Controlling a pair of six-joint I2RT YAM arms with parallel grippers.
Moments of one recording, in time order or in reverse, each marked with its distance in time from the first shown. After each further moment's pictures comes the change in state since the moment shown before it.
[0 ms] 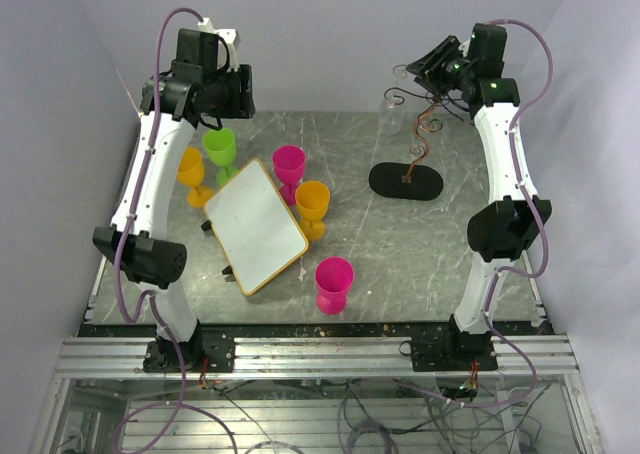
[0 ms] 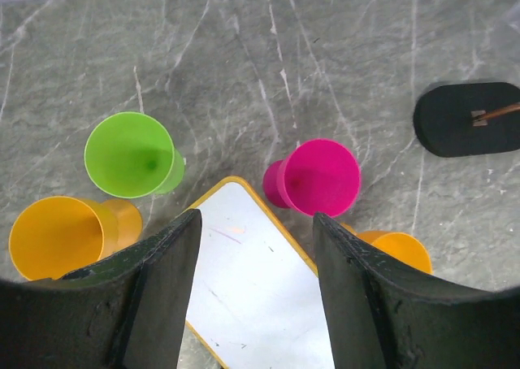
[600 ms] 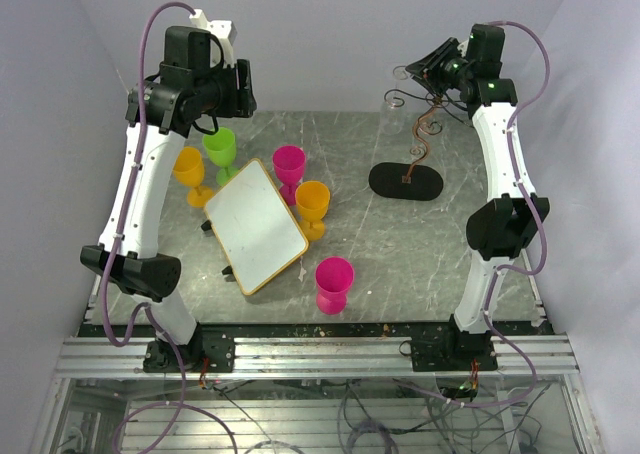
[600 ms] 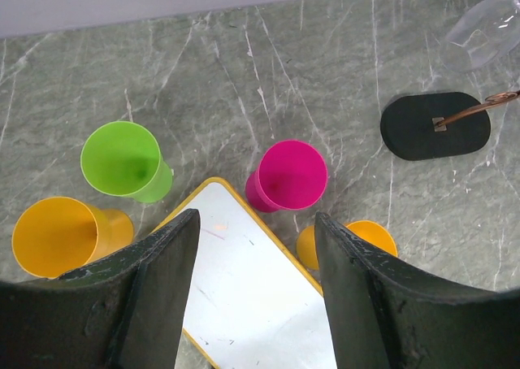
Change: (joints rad) left arm -0.037 -0.112 0.000 0.000 0.009 -0.019; right arm 0.000 0.026 0.000 0.039 -0.019 0.048
